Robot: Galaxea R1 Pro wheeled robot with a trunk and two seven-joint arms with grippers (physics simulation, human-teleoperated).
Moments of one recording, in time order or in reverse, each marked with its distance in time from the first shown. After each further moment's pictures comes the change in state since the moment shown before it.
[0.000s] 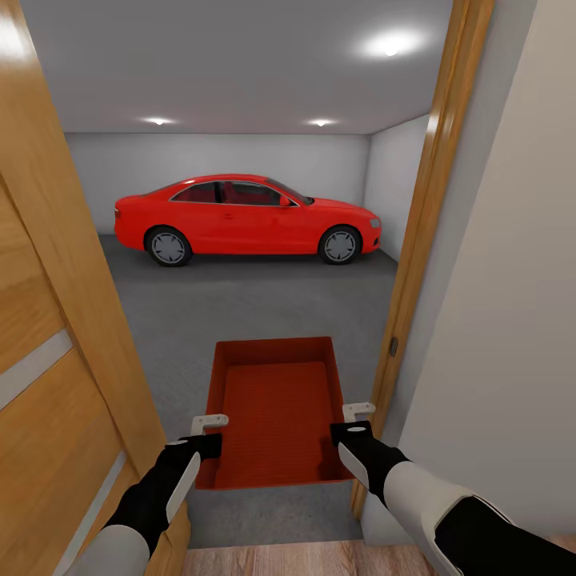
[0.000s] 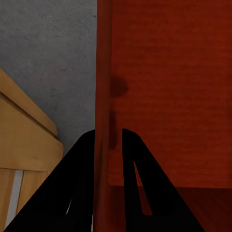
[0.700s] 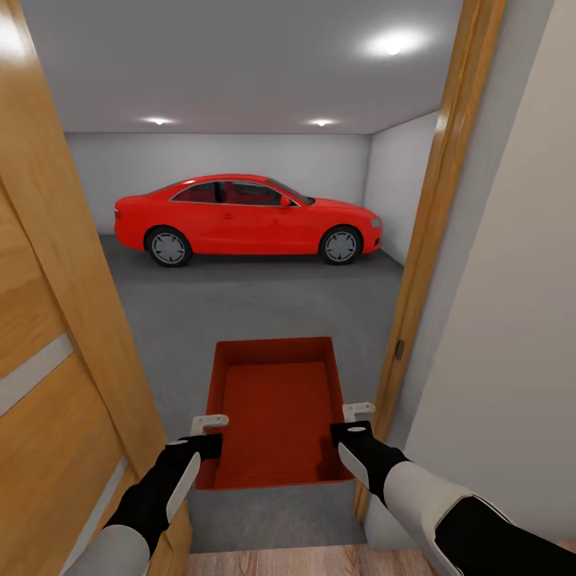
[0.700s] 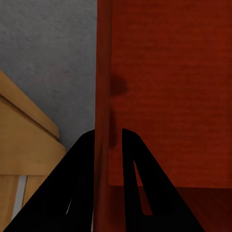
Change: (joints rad) left arm 0.000 0.000 0.000 -0.001 0.001 0.004 0.001; right arm 0.000 0.000 -0.002 0.000 0.003 0.005 0.001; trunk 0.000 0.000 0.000
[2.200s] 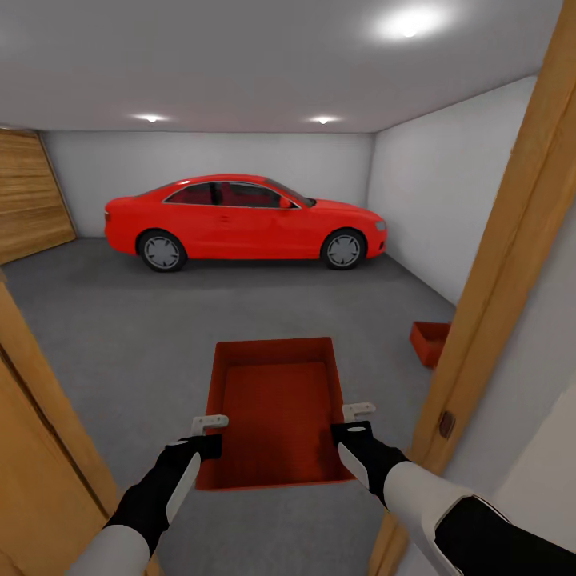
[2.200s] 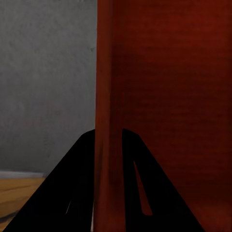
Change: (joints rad) left arm 0.000 0.000 -0.001 0.004 0.003 -0.002 0.001; right arm 0.000 0.000 0.004 0.000 -0.003 0.002 -0.002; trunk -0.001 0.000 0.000
